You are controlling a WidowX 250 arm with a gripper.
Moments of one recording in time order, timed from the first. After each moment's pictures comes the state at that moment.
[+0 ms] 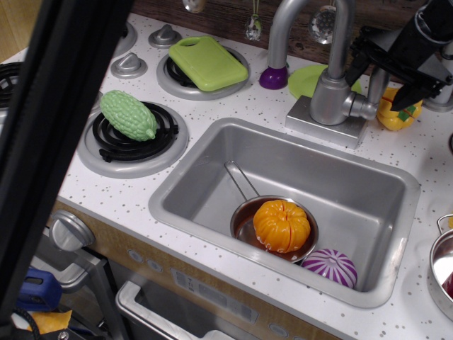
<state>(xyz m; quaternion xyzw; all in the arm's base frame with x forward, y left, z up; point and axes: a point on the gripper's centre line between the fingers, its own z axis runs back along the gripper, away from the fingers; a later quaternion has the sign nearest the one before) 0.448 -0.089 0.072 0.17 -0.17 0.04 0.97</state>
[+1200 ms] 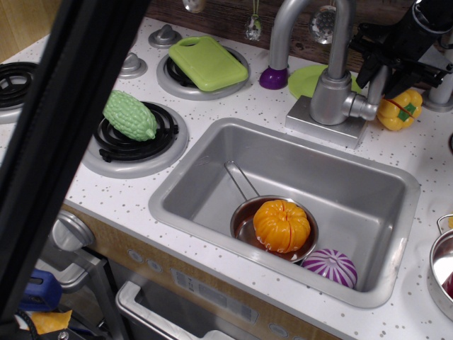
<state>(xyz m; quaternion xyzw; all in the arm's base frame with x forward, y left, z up) 0.449 -0.098 0.071 0.14 -0.16 0.09 0.97</state>
